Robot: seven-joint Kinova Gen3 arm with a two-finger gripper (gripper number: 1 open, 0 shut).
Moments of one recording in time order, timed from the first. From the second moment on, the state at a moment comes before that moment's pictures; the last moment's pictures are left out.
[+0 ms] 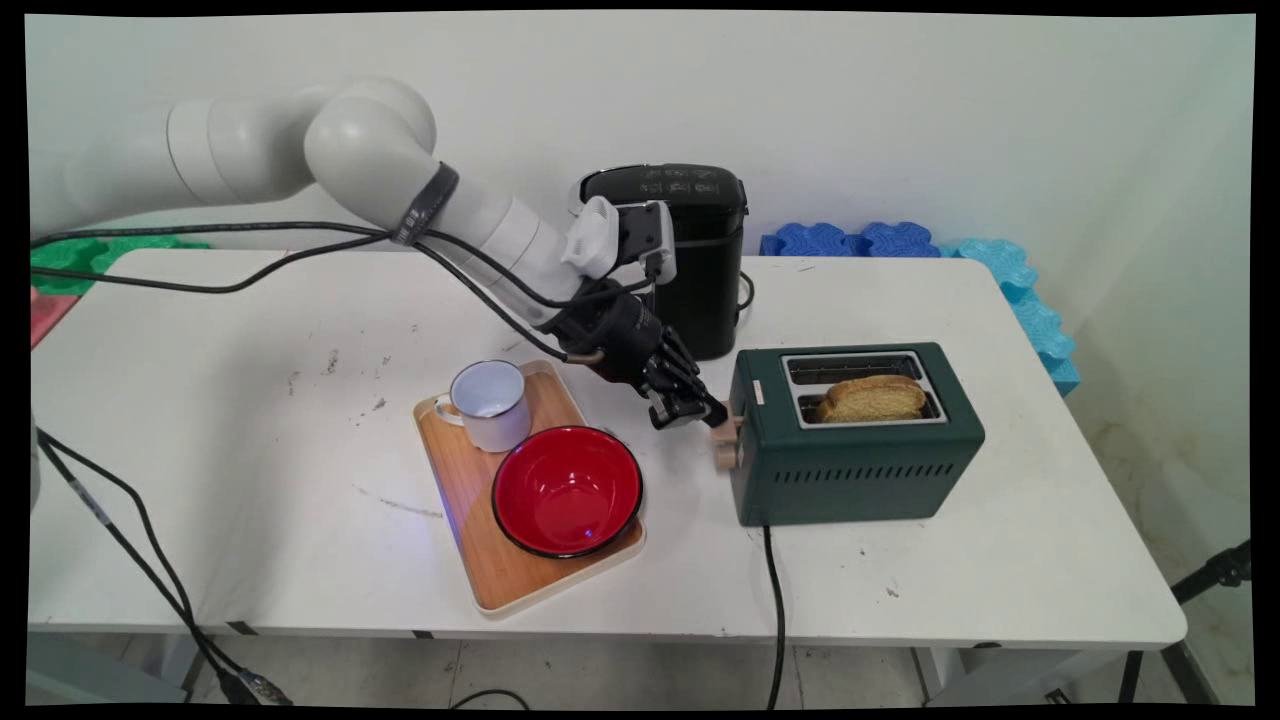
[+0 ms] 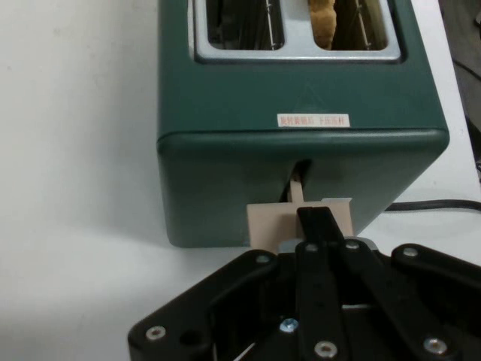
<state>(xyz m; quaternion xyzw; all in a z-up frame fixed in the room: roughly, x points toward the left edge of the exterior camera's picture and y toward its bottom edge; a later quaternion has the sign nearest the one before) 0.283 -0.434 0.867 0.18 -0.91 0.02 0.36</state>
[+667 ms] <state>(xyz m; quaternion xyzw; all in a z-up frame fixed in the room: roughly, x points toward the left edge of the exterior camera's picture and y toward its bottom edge) 0.281 -0.438 0.857 0.20 -0.91 0.02 0.37</state>
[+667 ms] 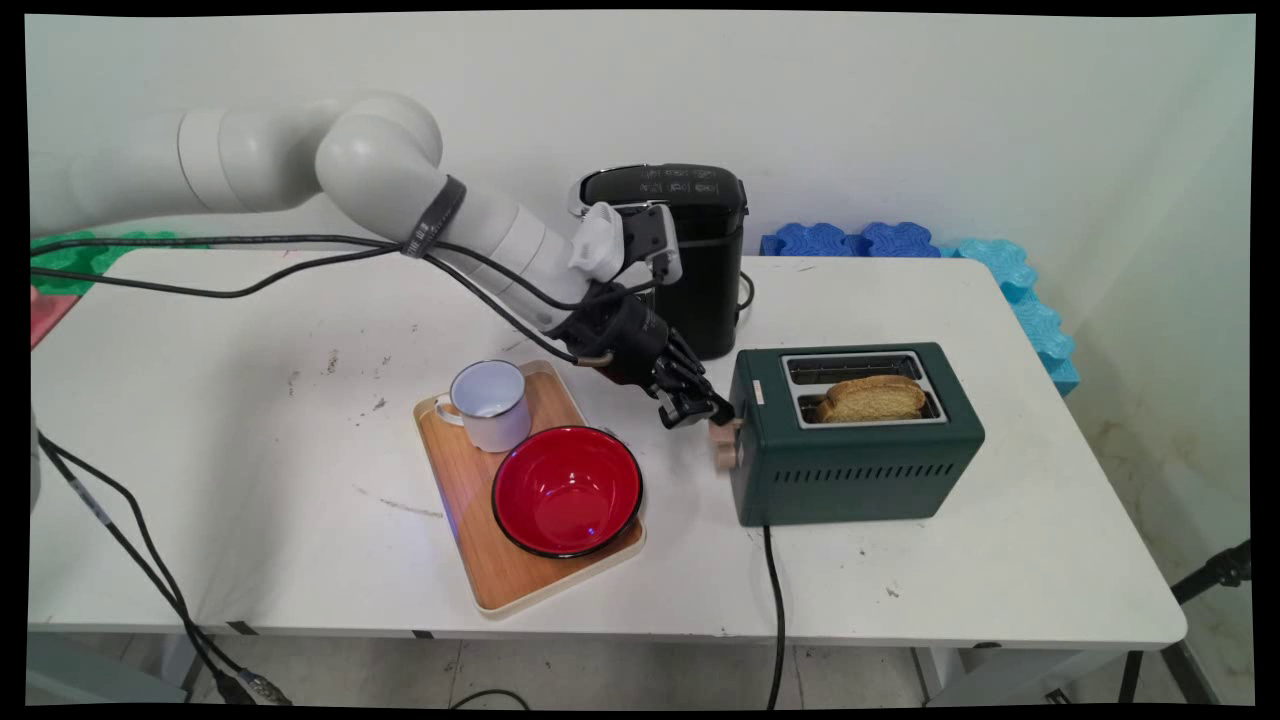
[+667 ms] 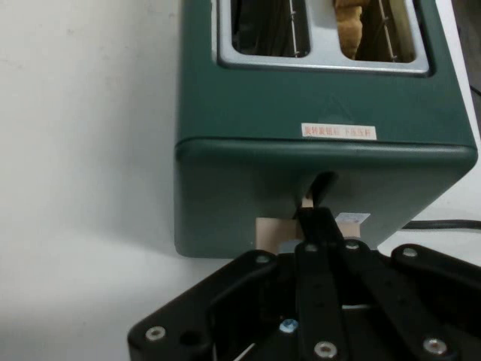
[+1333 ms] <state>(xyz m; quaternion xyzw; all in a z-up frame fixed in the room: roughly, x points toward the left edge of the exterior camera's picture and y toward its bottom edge) 0.278 -0.435 0.848 0.22 -0.90 0.02 0.37</state>
